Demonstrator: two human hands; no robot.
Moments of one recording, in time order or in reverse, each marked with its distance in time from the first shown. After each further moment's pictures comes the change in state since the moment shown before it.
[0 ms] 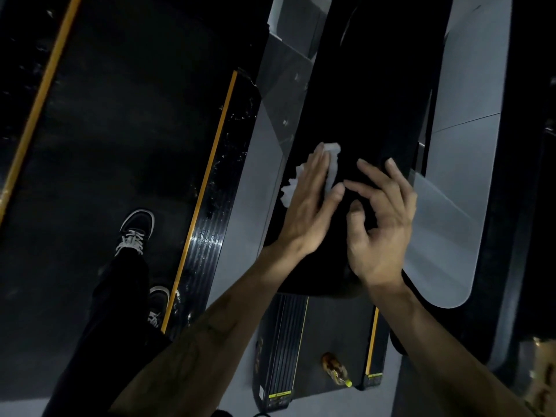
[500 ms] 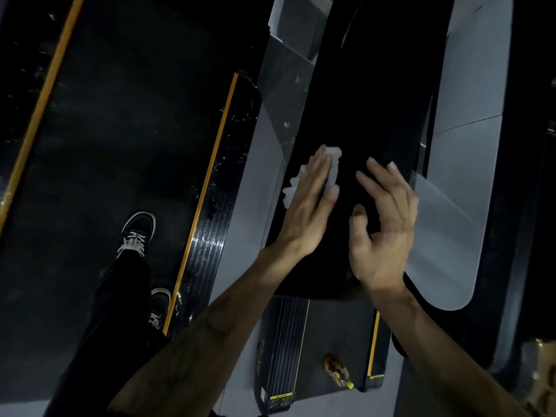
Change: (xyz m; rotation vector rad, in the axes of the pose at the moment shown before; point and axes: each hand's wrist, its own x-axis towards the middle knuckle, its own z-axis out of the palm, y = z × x) left_hand 0.001 -0.004 -0.003 0.002 0.005 0.037; right_hand -0.003 0.001 0.000 0.016 0.024 -0.007
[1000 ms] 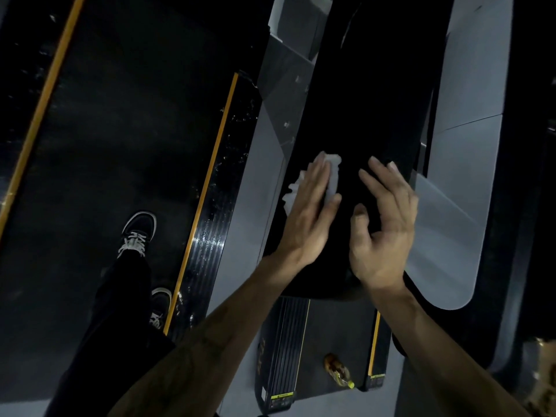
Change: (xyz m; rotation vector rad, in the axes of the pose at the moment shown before) left_hand -0.013 0.006 0.003 0.024 0.001 0.010; right_hand 0.000 0.000 -0.001 0.011 0.005 -0.002
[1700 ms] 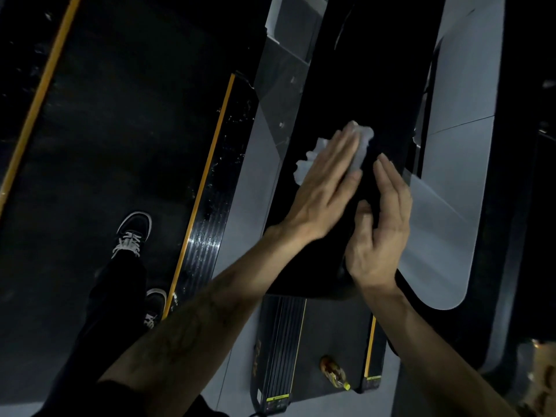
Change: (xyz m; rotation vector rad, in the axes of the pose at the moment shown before) left_hand 0.043 0.030 0.002 0.102 -0.076 0.180; right_hand -0.002 0.002 0.000 0.112 0.049 0.076
